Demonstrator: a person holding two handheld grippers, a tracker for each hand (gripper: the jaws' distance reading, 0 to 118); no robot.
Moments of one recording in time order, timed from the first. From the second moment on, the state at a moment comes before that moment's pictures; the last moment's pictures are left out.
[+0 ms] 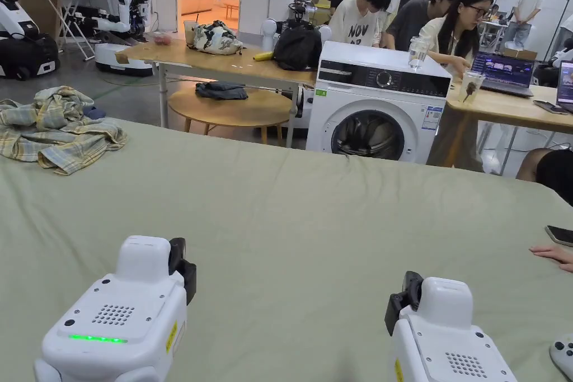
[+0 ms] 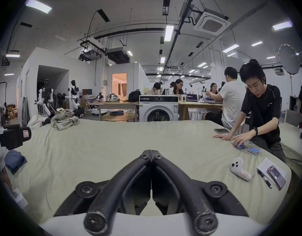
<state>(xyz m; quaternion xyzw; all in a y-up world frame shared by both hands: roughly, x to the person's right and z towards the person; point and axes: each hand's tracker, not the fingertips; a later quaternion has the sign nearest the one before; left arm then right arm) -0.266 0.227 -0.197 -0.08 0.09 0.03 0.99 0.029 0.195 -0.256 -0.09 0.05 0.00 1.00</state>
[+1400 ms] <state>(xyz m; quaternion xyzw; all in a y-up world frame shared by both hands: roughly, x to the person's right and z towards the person) -0.259 0.233 -0.192 -0.03 0.10 -0.01 0.99 0.034 0.201 -0.259 -0.06 0.03 -0.02 1.00</state>
